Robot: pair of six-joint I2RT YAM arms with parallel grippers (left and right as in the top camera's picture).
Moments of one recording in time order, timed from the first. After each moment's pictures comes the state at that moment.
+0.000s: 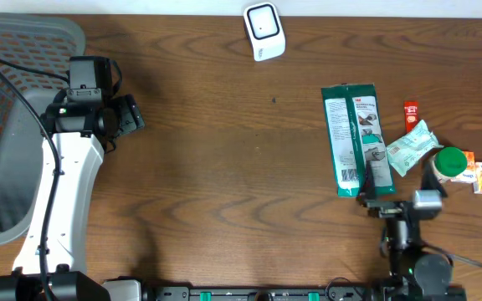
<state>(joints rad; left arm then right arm) 0.04 1.47 1.28 -0.91 -0.20 -0.33 0.03 0.01 0.01 0.27 -0.03 0.00</state>
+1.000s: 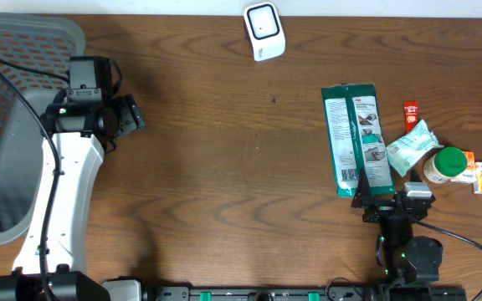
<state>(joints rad) 0.04 1.47 1.28 -0.91 -0.20 -0.33 0.03 0.01 0.01 -0.07 0.04 0.07</state>
